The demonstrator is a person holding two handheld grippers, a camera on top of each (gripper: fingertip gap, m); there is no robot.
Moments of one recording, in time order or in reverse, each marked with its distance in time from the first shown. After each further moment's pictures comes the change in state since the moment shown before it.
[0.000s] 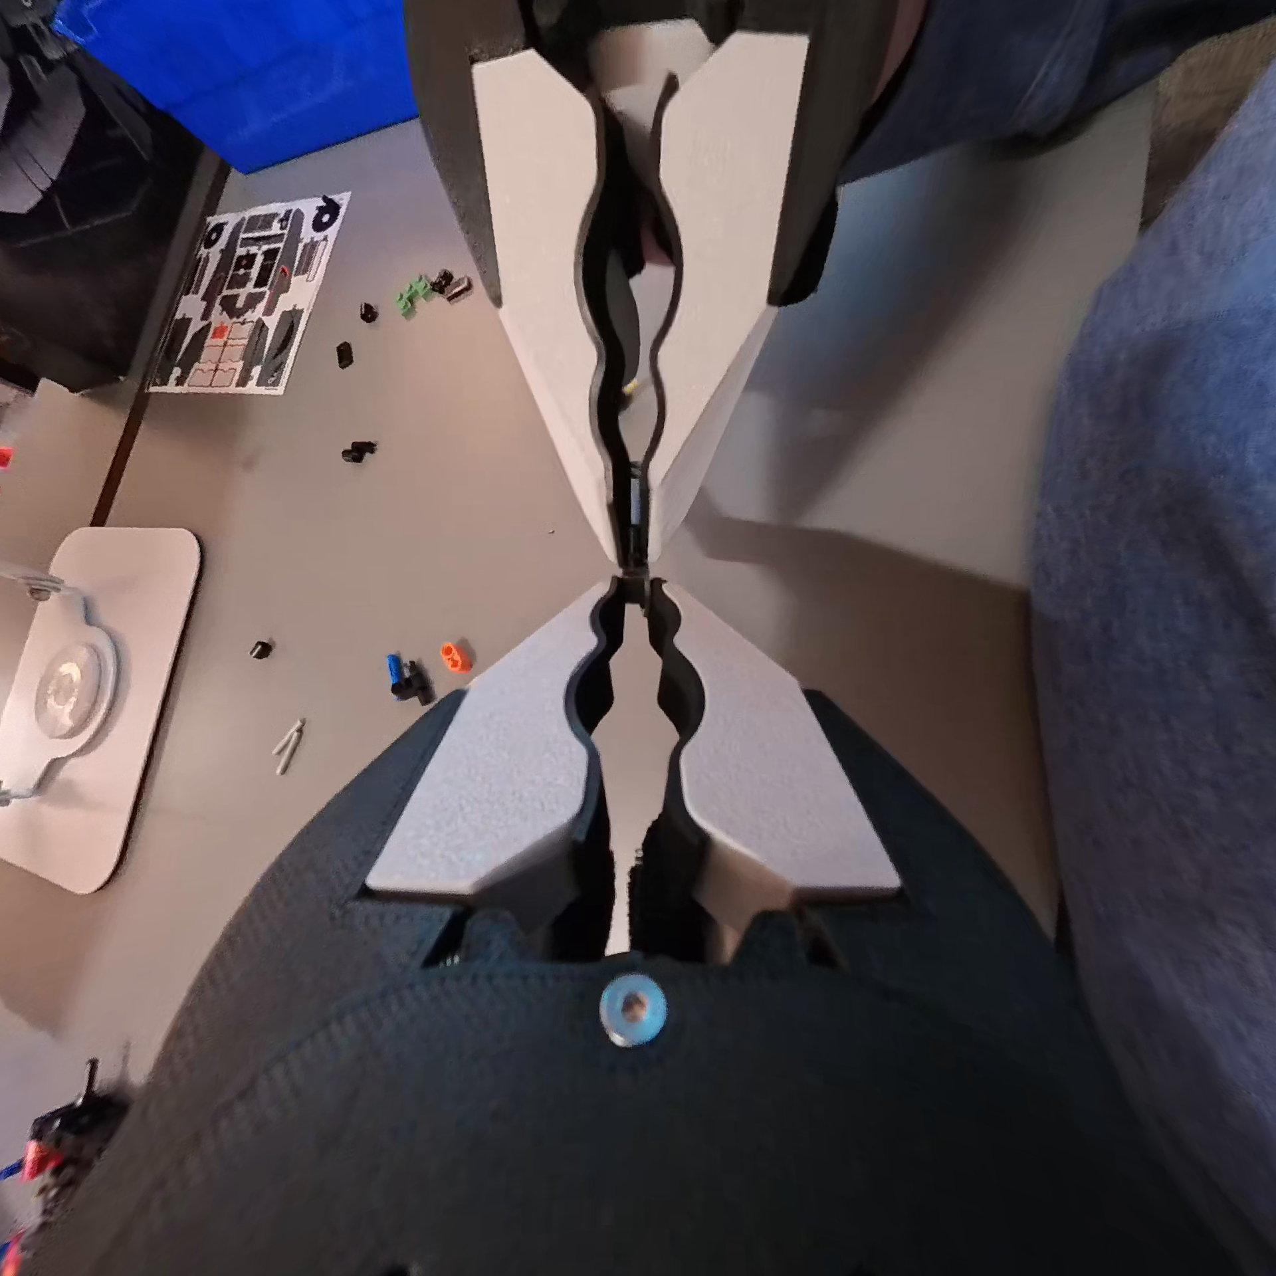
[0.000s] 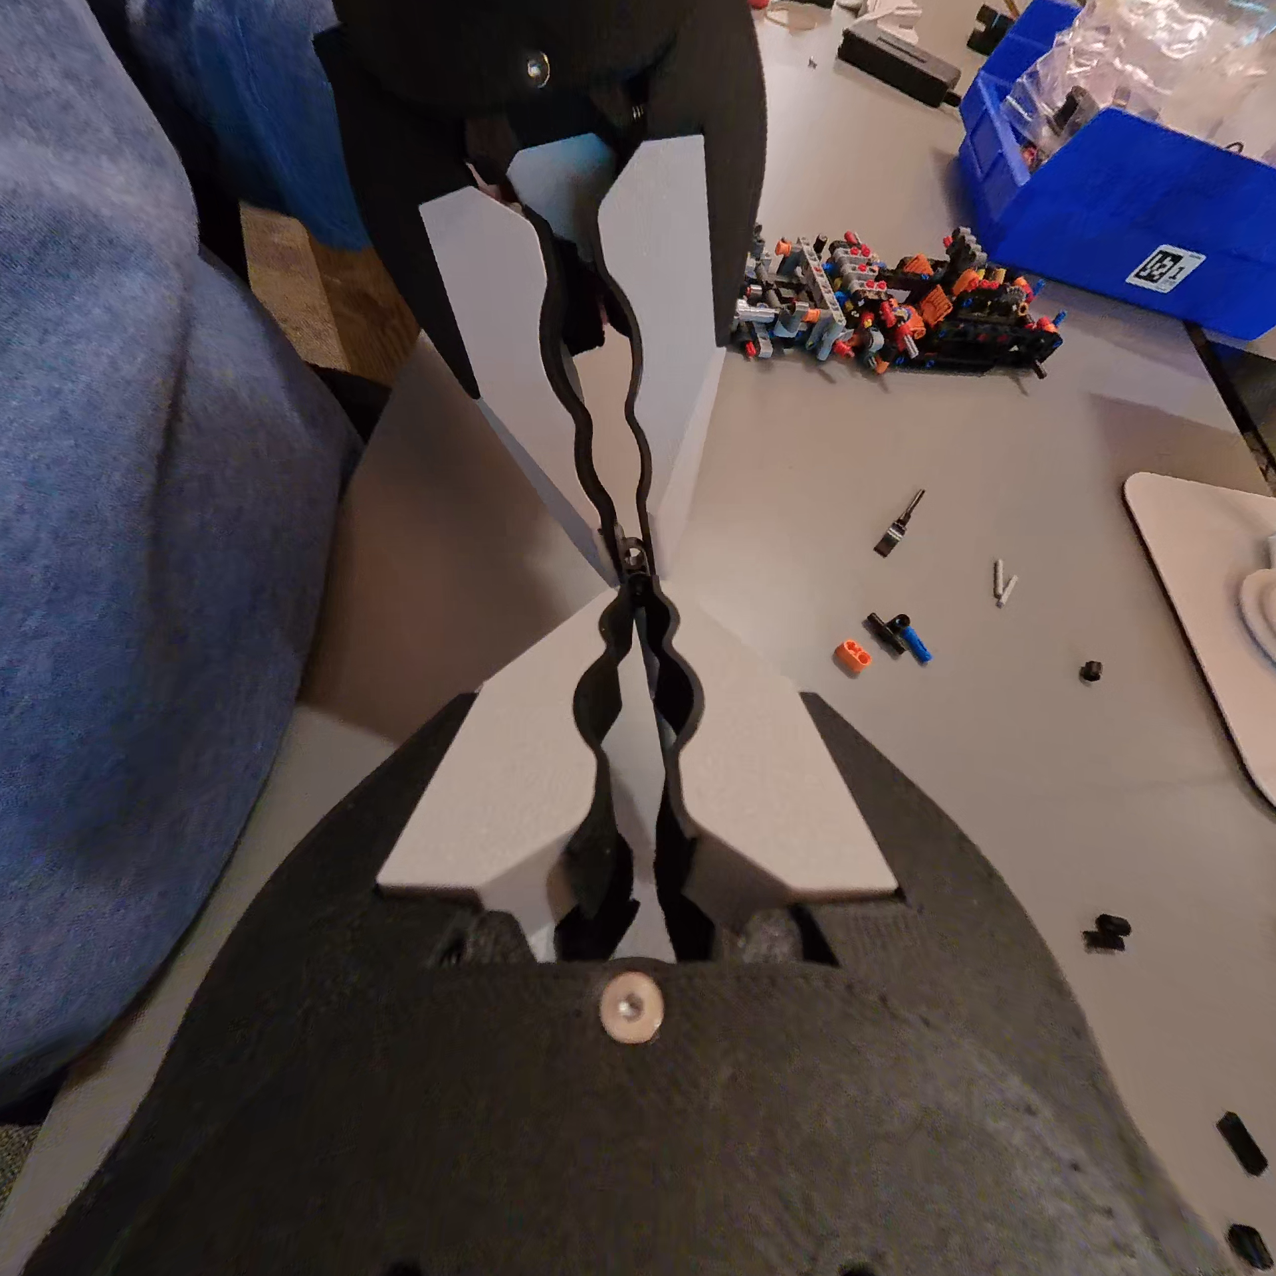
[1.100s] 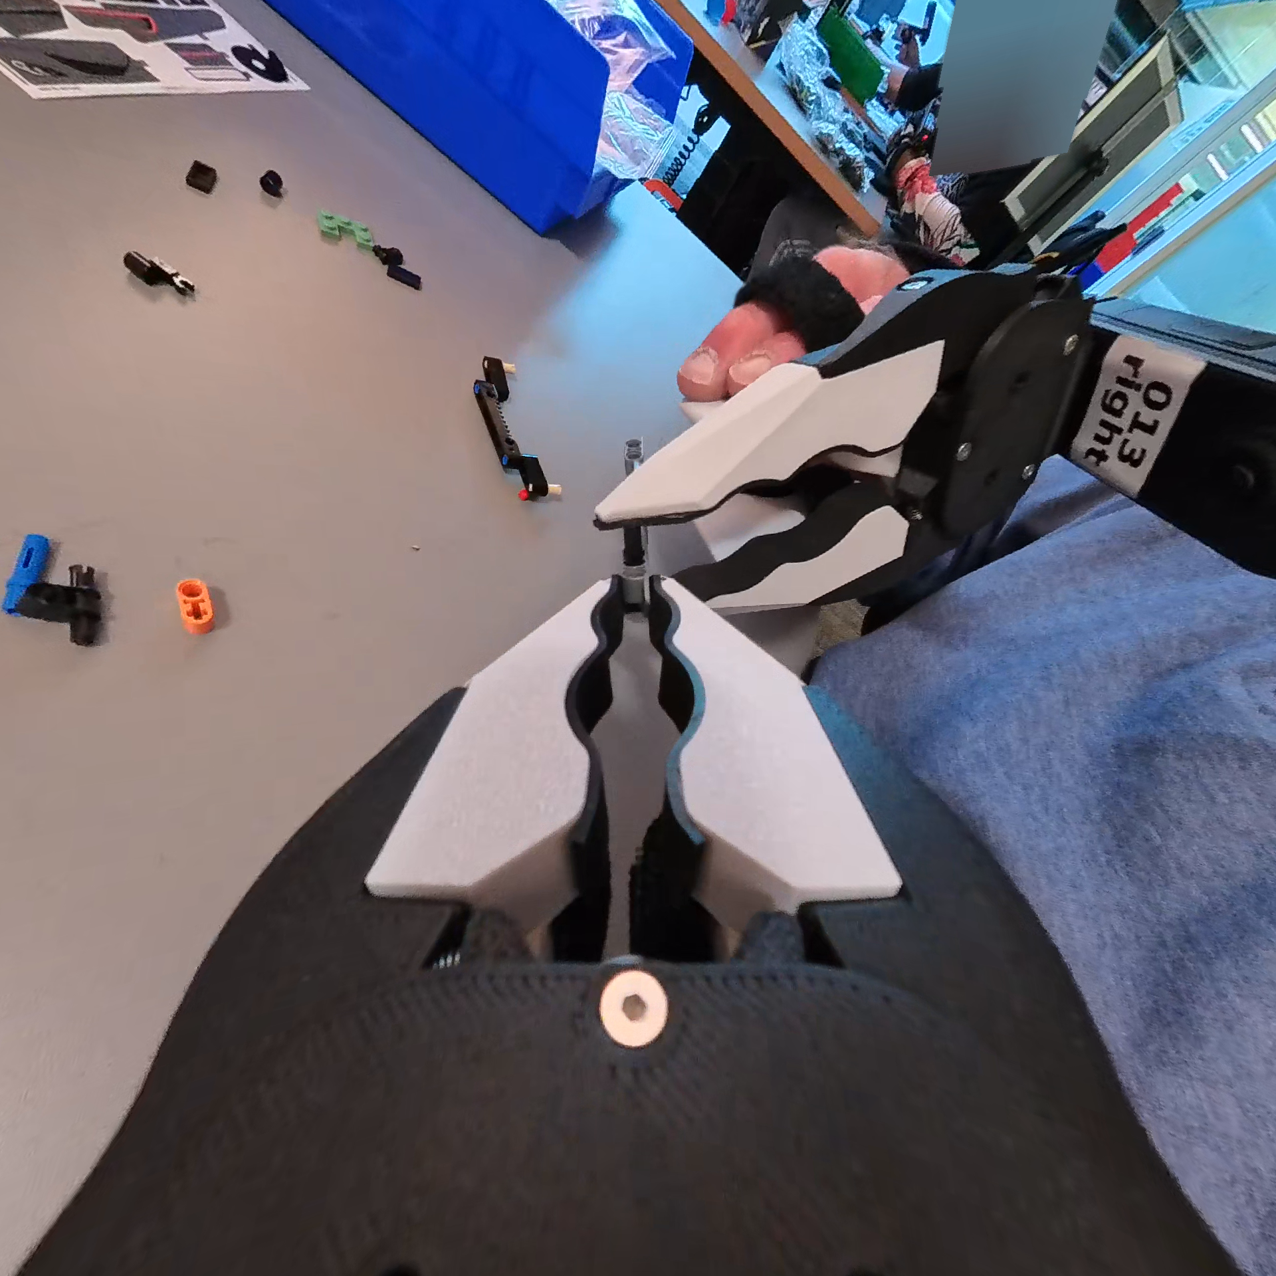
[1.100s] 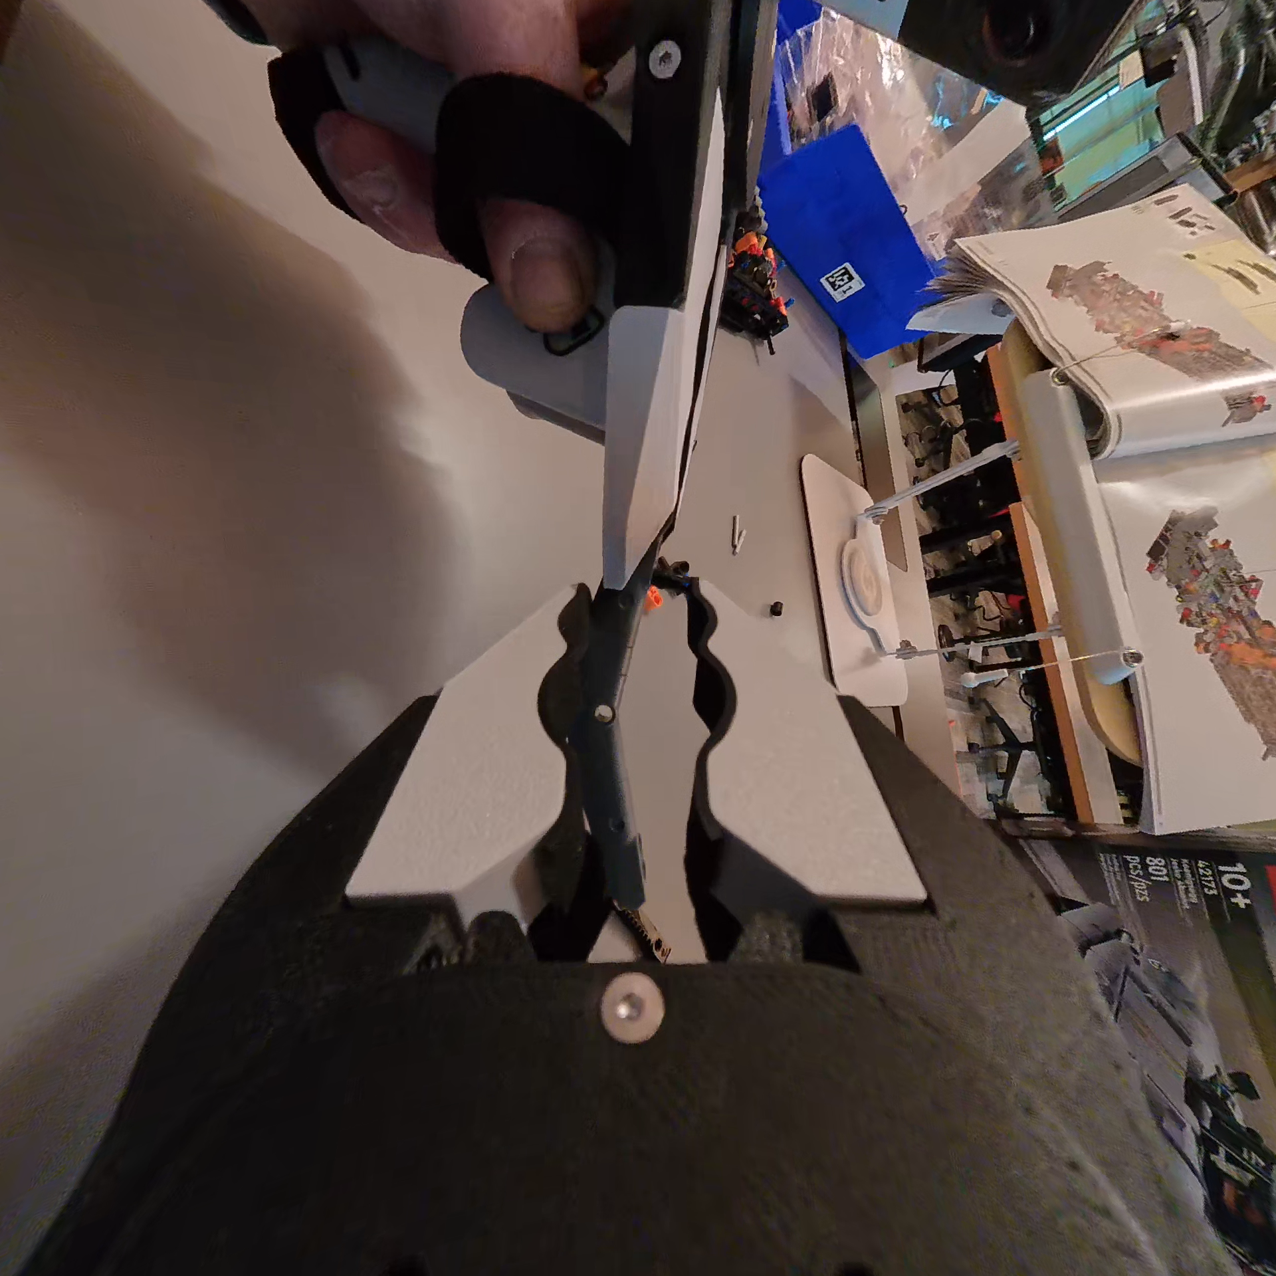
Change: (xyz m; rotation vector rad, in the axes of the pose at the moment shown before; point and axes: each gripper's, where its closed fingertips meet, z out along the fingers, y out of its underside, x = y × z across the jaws) left arm -0.012 -0.018 0.001 0.317 0.389 -0.833; right arm 0.023 0.001 -0.007 -0.242 0.468 -0.393
